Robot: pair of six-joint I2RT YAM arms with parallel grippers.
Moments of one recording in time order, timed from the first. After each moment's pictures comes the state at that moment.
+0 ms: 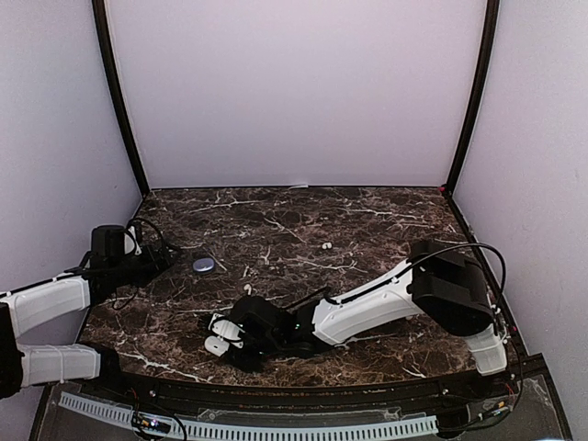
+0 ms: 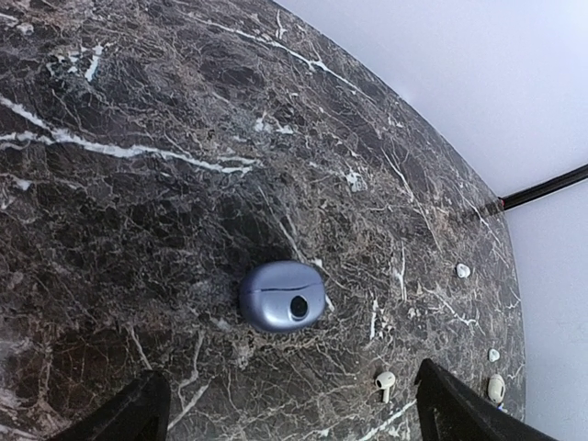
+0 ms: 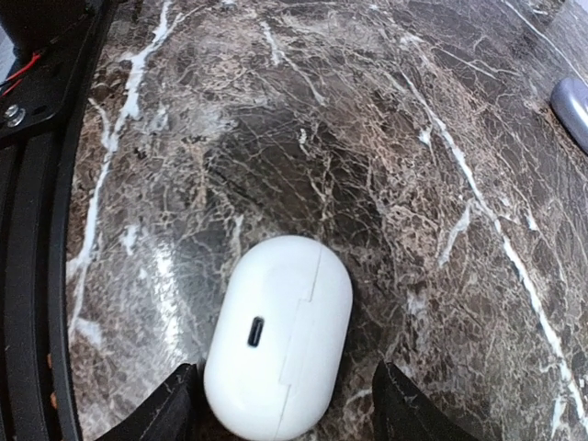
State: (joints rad) left arm -0.11 1.01 0.41 0.02 0.26 -0.65; right arm 1.36 2.19 1.38 0.09 0.00 -0.06
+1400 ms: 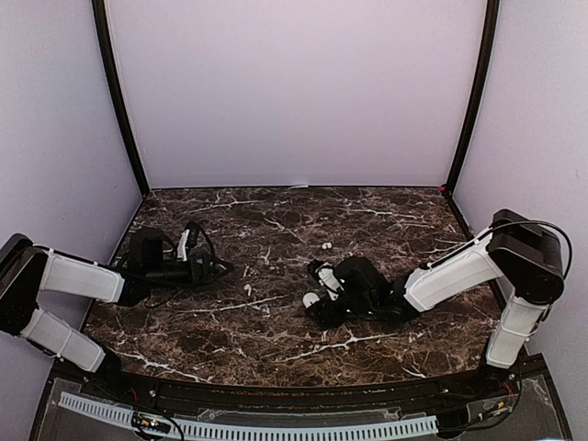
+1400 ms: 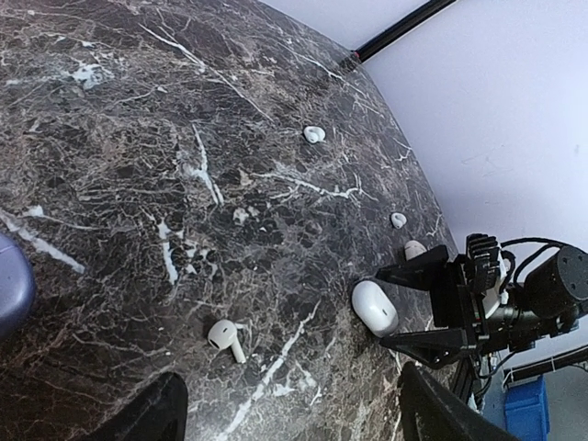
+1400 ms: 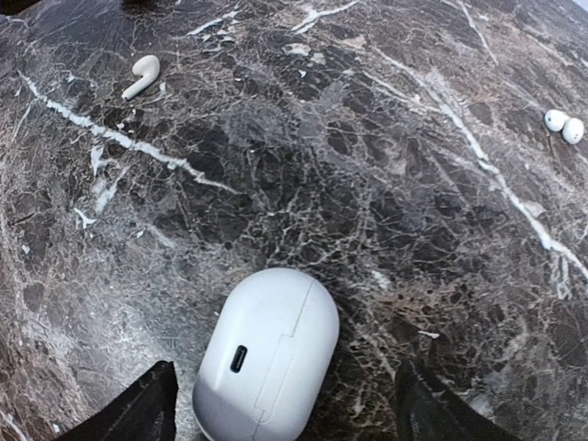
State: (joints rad) left arm -0.39 1.38 0.41 0.48 0.56 -0.59; right arm 1.02 1.77 0.75 0.26 0.11 0.18
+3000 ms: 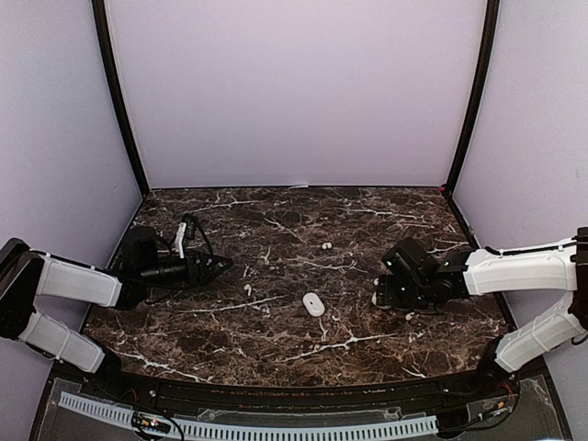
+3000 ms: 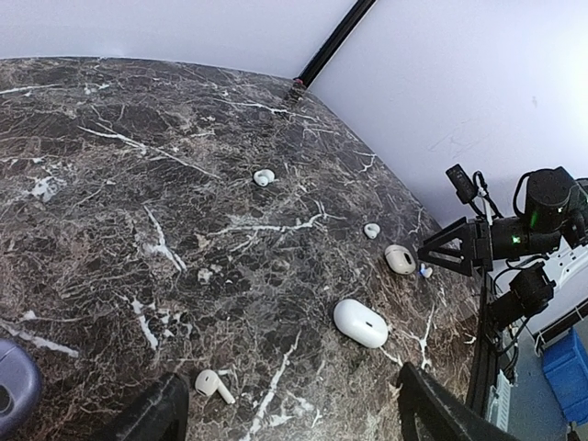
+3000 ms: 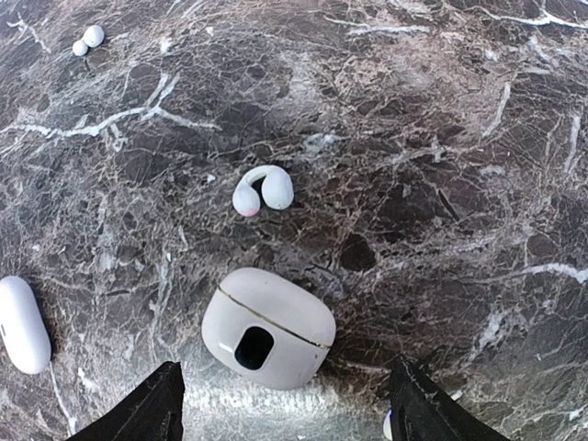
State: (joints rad) left arm -0.40 1.34 0.38 0.65 0.61 -0.42; right arm 0.84 1.32 0.66 -0.42 0.35 0.84
